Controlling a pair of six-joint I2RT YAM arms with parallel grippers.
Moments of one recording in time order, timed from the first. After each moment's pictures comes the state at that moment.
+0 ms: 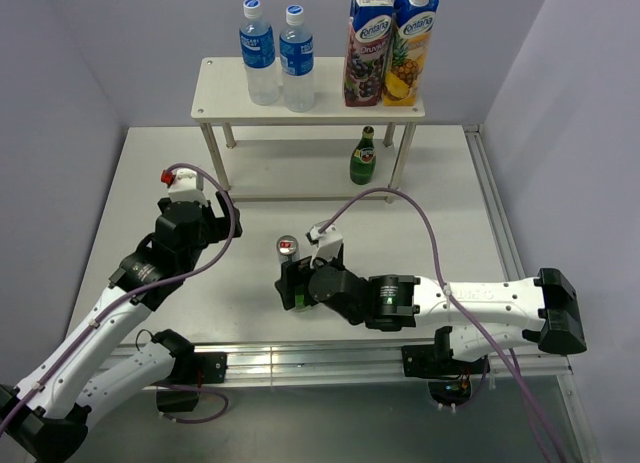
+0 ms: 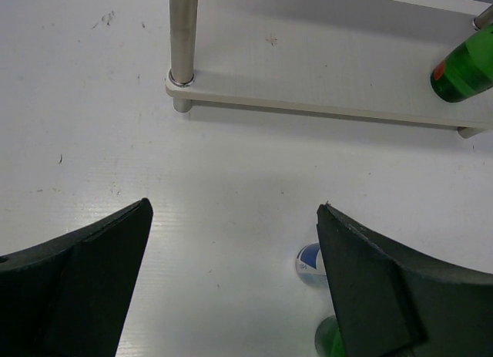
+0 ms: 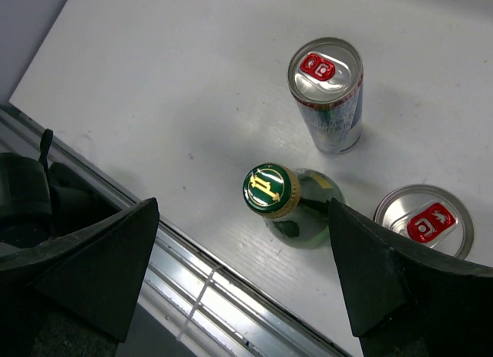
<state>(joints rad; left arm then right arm) -0.57 0.81 0.85 -0.45 -0.44 -0.43 1.38 1.20 0.91 -0.26 0.61 0.71</state>
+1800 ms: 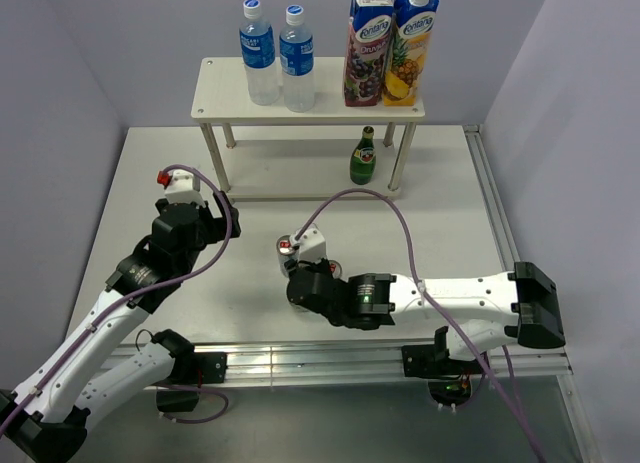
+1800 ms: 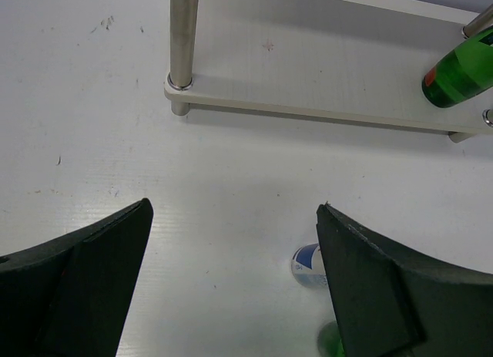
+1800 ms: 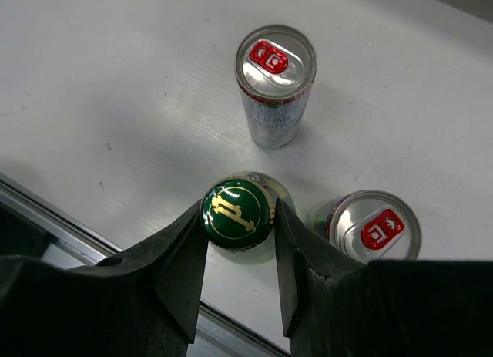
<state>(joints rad) -0.57 0.79 0.85 -0.46 -0.44 -0.43 1.40 1.35 0.99 -0.37 0.72 0.62</state>
